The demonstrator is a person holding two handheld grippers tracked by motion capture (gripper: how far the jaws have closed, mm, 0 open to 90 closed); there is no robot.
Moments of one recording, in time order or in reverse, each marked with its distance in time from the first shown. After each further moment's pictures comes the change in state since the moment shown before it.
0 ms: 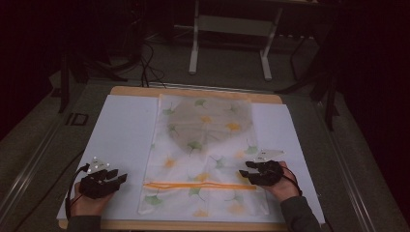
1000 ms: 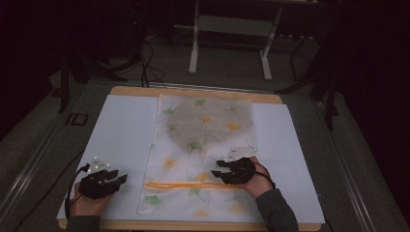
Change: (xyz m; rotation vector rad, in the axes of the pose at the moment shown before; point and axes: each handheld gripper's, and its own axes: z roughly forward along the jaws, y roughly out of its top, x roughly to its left) left arm 0.000 0.000 0.000 0.012 -0.011 0.012; right arm 0.048 0.054 0.038 -0.042 0.146 -0.112
